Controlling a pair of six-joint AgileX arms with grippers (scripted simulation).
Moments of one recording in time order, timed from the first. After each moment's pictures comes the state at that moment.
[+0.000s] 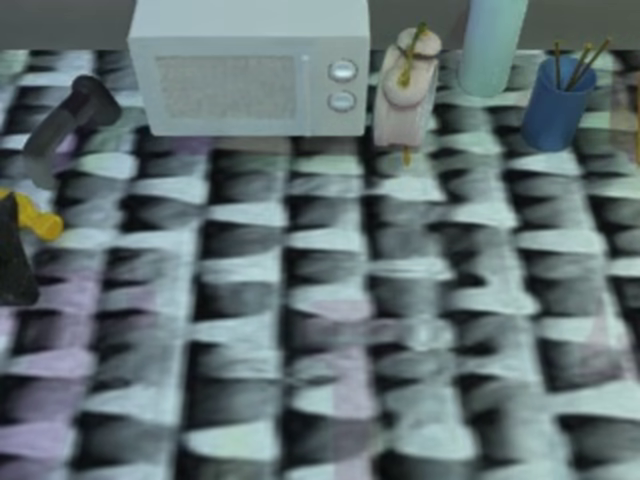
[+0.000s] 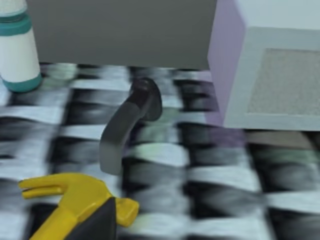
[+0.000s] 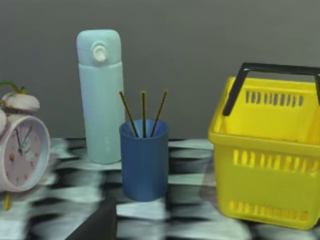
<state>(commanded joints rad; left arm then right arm) -0.11 0.48 0.47 -0.30 -0.04 -0.08 0.00 0.00 0.00 0.00 0.00 0.00</state>
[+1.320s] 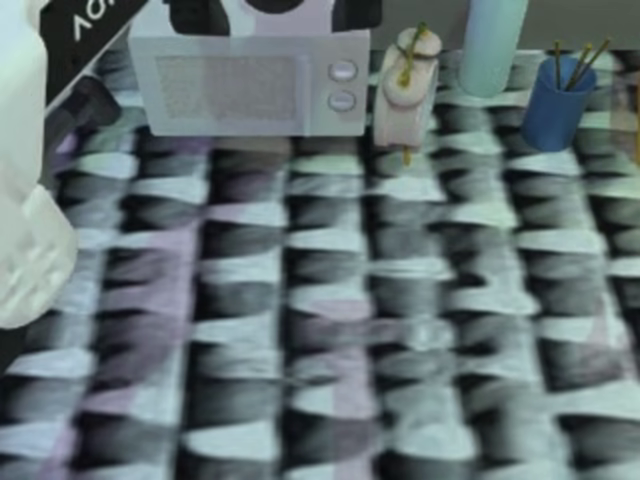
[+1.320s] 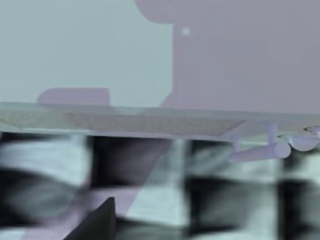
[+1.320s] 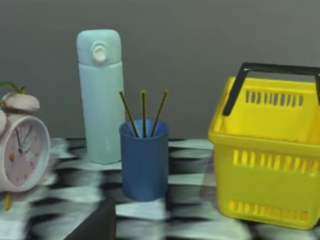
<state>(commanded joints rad) -0.56 2.29 2.43 -1.23 -0.27 -0.50 0.00 0.00 0.00 0.00 0.00 0.00</state>
